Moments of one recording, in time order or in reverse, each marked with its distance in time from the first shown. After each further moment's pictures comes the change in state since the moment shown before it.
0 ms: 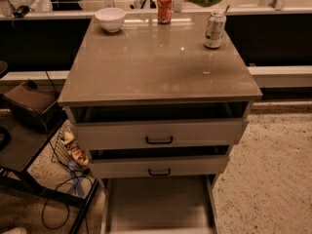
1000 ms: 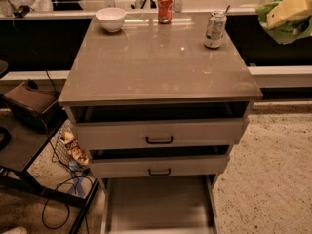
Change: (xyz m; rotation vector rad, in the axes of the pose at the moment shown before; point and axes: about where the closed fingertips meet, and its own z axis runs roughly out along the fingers) arm 0.131 -0.125 -0.103 -0.014 0.153 0.273
